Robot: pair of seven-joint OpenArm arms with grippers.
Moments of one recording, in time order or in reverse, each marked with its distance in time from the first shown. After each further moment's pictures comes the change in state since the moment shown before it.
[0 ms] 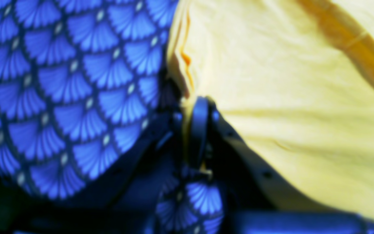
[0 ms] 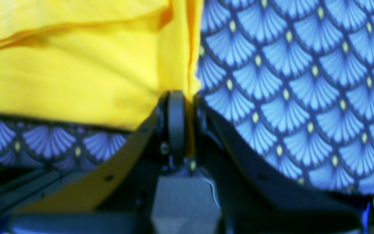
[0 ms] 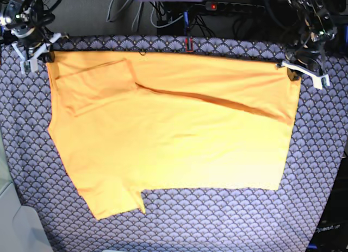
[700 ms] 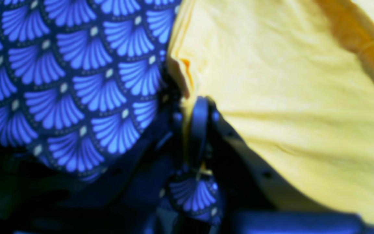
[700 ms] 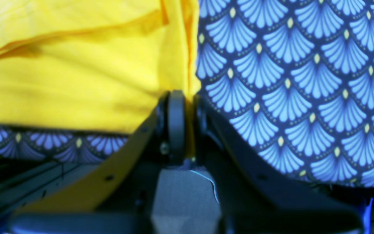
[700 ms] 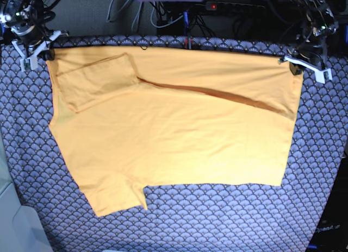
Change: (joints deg) left arm 1.3 0.1 -2.1 -0.5 0.0 -0.6 -0.2; right arm -0.9 -0.2 0.1 0.1 0.4 0.0 0.2
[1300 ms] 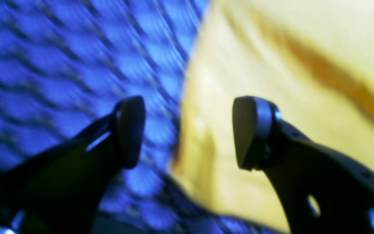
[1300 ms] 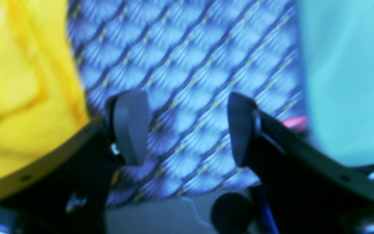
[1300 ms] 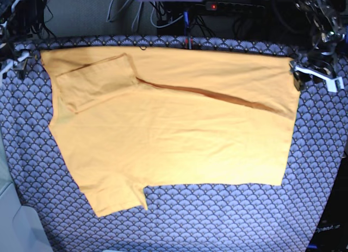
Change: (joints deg) left arm -4.5 -0.7 -5.8 0.2 0.6 -5.2 -1.7; right arm 10.5 3.5 13.0 -0.4 -1.3 0.0 -4.7
